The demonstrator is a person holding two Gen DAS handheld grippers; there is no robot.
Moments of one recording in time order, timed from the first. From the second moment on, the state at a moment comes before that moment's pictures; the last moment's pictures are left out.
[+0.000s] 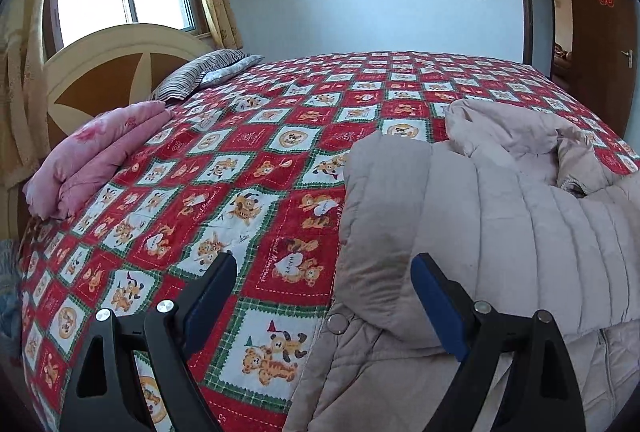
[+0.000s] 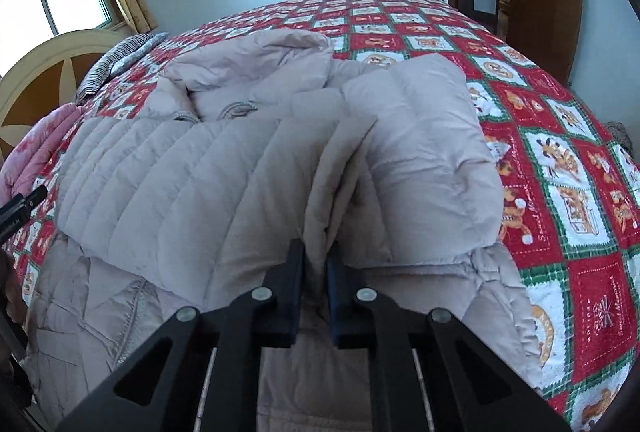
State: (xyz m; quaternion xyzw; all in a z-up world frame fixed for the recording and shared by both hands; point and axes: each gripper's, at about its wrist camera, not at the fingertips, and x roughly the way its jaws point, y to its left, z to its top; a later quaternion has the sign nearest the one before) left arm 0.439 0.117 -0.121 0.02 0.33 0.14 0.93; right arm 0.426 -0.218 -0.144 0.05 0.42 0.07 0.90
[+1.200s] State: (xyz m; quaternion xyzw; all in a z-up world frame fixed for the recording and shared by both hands) left arm 0.528 0.071 -0.185 0.05 0.38 0.15 0.91; right arm 0.471 -0.176 -0.169 0.01 0.40 0.06 0.91
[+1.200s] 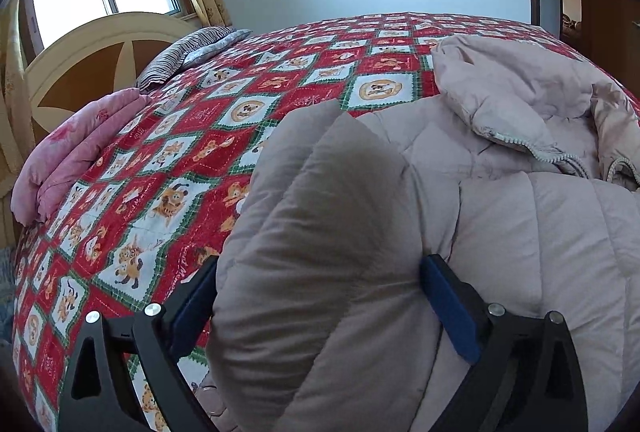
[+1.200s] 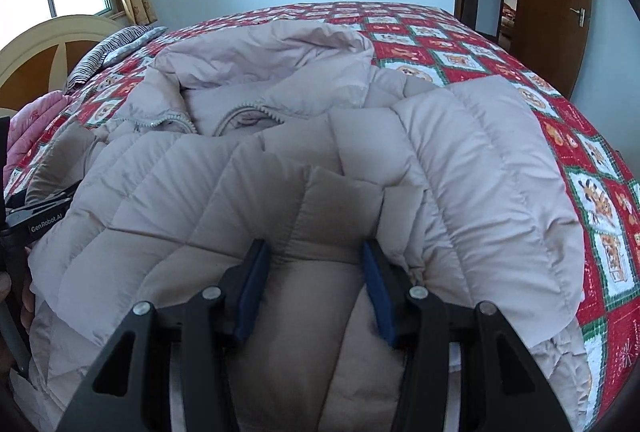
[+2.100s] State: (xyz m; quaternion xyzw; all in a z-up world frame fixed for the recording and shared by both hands) left arm 0.529 0.069 -0.189 0.06 0.38 0.16 0.91; right arm 0.486 -0.095 -0.160 -0.05 0.39 0.07 0.92
